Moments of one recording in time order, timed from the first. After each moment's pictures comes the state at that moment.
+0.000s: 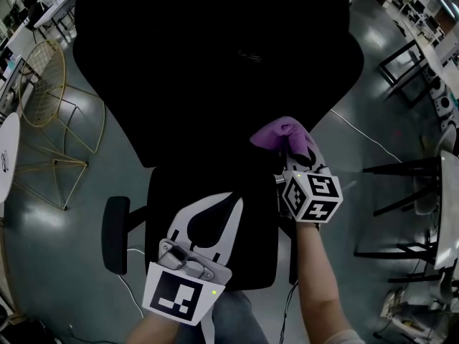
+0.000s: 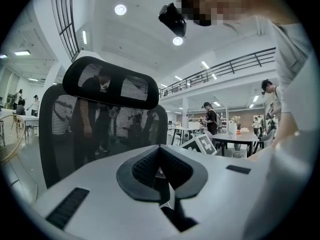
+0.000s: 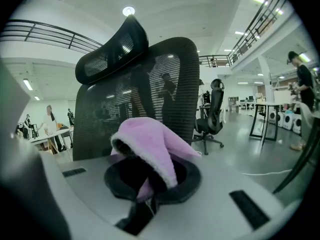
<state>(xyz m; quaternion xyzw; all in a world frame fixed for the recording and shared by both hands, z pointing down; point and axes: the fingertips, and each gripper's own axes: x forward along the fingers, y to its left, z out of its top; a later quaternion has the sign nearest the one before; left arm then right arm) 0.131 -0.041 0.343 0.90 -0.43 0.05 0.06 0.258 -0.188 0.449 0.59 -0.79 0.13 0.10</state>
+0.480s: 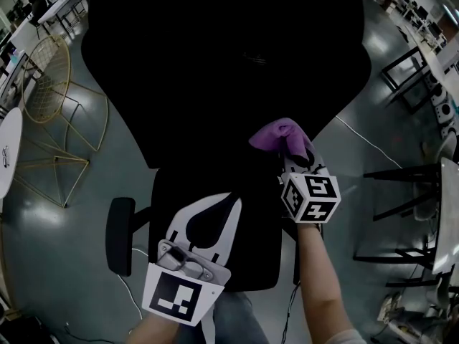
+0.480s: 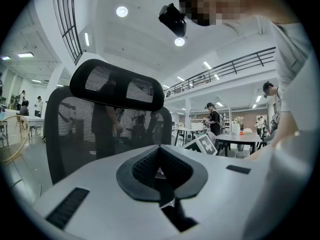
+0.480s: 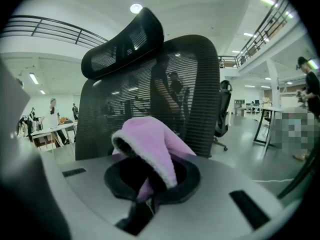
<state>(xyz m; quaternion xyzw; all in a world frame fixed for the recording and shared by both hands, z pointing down) 0.113 -0.043 0.340 0.89 -0.45 0.04 0.06 0.236 -0.193 0.448 0.57 -0.80 0.12 0.12</state>
